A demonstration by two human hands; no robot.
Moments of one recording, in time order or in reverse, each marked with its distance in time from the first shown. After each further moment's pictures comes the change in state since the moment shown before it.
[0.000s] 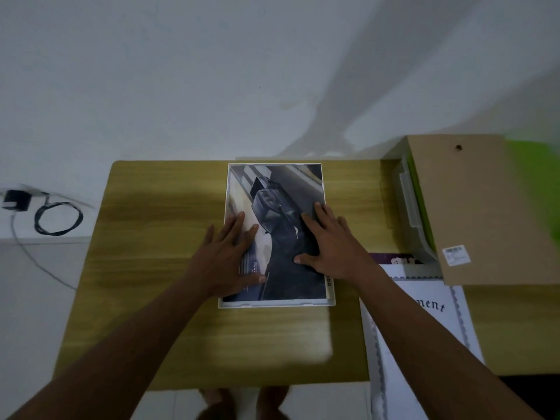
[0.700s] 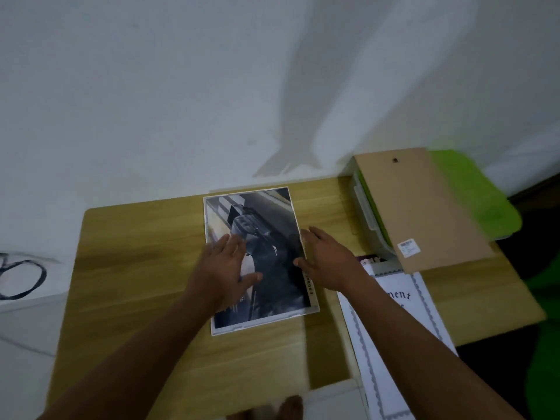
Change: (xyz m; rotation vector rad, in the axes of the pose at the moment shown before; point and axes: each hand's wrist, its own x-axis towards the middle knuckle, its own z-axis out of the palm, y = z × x) left_hand 0.001 0.026 -0.048 -0.091 0.163 0.055; right_hand -0.046 -0.022 -0.044 0.170 0.118 0.247
